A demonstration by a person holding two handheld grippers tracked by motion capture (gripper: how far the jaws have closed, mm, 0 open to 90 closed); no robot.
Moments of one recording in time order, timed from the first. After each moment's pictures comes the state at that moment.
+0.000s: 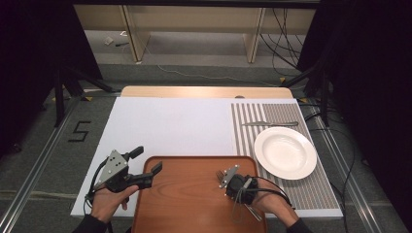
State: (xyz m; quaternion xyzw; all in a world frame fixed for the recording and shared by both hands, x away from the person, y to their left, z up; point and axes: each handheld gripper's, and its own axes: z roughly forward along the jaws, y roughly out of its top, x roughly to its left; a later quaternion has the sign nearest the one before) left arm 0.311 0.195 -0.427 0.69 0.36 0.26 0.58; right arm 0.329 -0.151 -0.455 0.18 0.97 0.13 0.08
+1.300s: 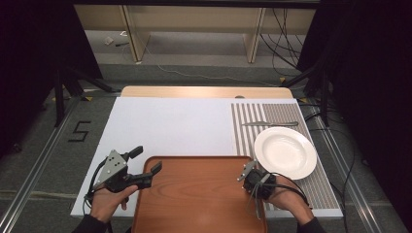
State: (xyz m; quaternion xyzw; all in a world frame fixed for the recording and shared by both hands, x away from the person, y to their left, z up) left arm 0.310 0.196 -0.426 0.68 0.36 0.26 0.58; right arm 0.340 -0.197 -0.453 0.24 0.96 0.11 0.10
